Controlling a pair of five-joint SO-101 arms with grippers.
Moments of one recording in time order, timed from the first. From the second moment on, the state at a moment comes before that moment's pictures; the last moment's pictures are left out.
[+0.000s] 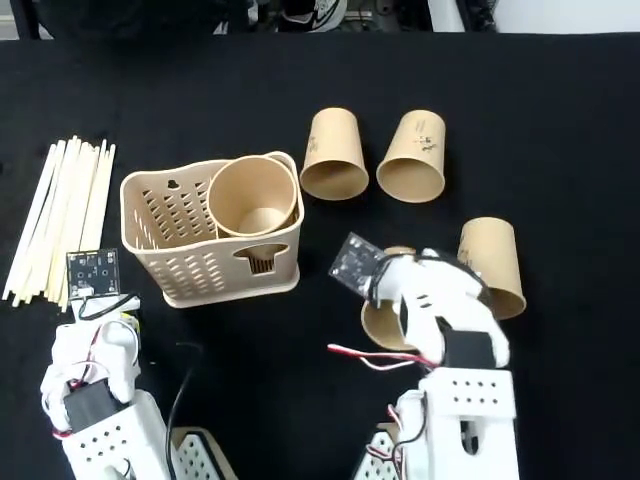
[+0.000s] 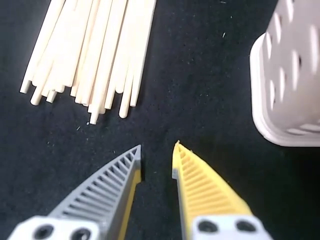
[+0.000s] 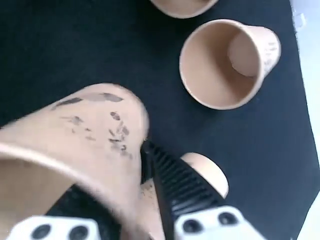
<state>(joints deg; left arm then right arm) -32.2 -104.3 96.2 65.7 -21.0 2.1 -70.4 76.9 48.0 65.6</state>
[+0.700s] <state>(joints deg) -32.2 -104.3 96.2 65.7 -21.1 -14.7 -47.4 6.6 78.6 18.2</state>
